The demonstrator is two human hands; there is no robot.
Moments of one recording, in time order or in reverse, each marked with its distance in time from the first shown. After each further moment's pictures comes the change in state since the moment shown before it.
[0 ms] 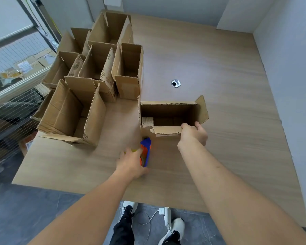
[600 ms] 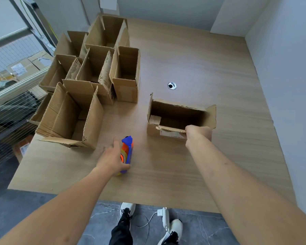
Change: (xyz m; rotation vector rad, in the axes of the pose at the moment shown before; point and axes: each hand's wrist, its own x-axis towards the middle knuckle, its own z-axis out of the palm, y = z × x) left_hand 0.019 -0.059 -0.019 -0.149 0.092 -0.082; right_hand 0.026 -0.013 -0.008 -0.343 0.071 -0.035
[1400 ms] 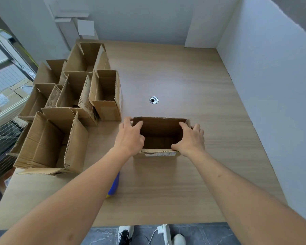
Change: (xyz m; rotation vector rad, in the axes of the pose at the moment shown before) left_hand 0.012 0.161 -0.080 0.003 0.300 0.439; right_hand 0.030 -0.016 -0.055 -0.943 -0.126 -0.696
